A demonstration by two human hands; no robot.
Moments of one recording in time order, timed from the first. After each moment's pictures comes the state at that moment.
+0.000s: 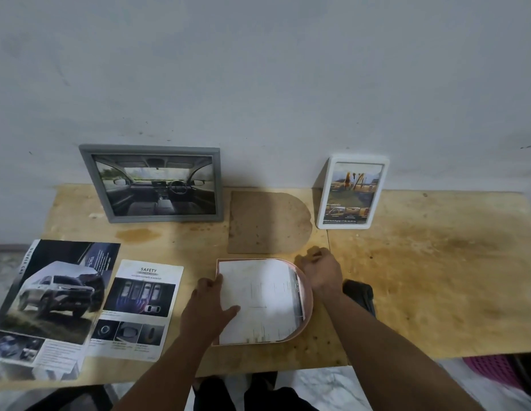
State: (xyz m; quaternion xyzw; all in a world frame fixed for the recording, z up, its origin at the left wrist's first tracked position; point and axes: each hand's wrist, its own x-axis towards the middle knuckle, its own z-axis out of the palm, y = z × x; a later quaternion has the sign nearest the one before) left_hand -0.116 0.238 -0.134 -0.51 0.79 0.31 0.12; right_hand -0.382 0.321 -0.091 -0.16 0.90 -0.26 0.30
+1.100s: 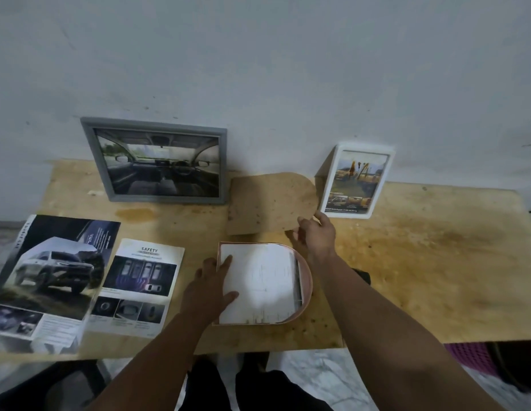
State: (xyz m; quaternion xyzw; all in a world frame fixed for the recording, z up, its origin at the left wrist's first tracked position) left_hand -0.110 0.235 -0.135 -0.45 0.83 0.32 0.13; right_hand -0.384 0.271 -0.073 0.04 0.72 -0.57 0.41
